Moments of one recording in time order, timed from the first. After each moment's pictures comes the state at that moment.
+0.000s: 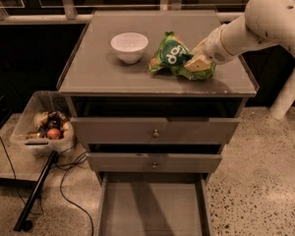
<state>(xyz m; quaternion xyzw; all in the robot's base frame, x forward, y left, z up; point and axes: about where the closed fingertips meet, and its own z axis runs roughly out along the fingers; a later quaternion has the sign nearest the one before) 0.702 -0.162 0.866 -0.54 0.75 0.03 0.38</state>
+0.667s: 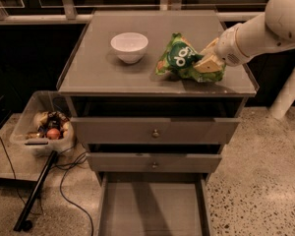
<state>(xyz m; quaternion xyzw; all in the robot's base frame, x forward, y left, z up) 0.672 -0.177 0.886 -0.54 0.74 0.03 0.40</state>
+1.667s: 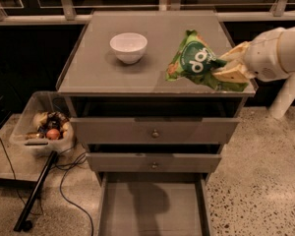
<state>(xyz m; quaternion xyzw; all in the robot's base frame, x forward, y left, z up) 0.574 -0.198 0.932 -0.53 0.72 0.02 0.45</state>
